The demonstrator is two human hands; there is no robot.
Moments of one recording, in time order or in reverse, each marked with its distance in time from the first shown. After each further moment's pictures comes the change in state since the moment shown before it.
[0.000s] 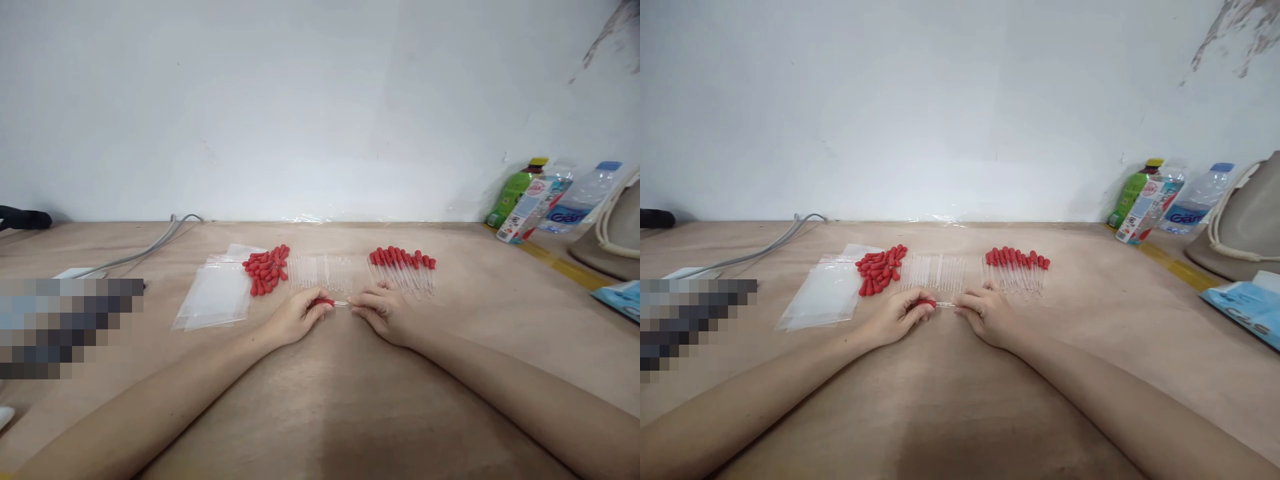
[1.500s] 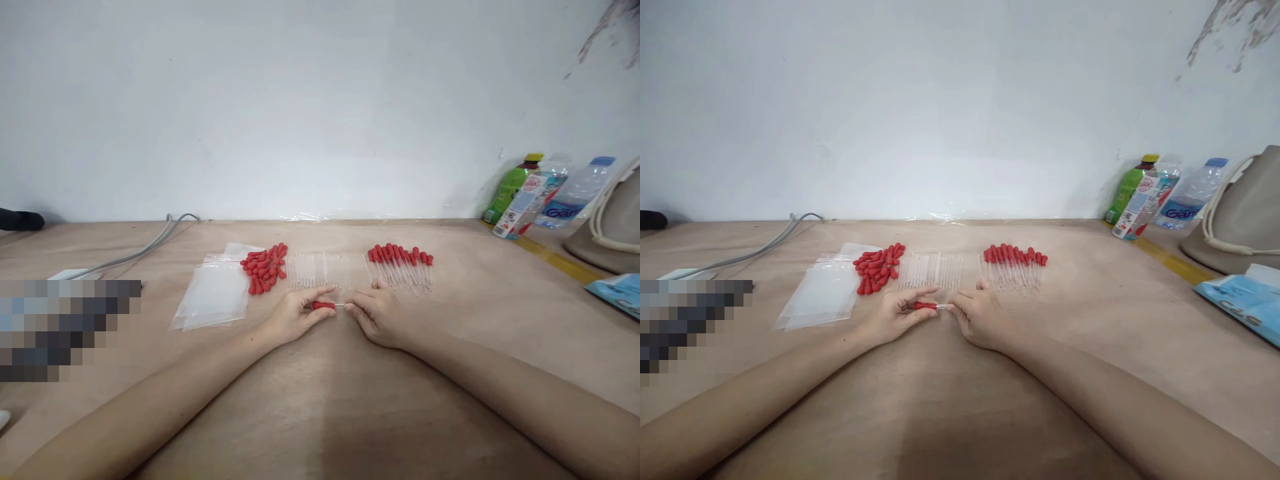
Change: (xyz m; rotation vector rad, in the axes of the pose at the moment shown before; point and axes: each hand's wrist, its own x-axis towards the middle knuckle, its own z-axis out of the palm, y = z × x) left_hand -0.002 -0.006 0.003 -0.134 0.039 0.010; right_hand 0.006 -0.017 0.004 -0.133 -0.045 0.020
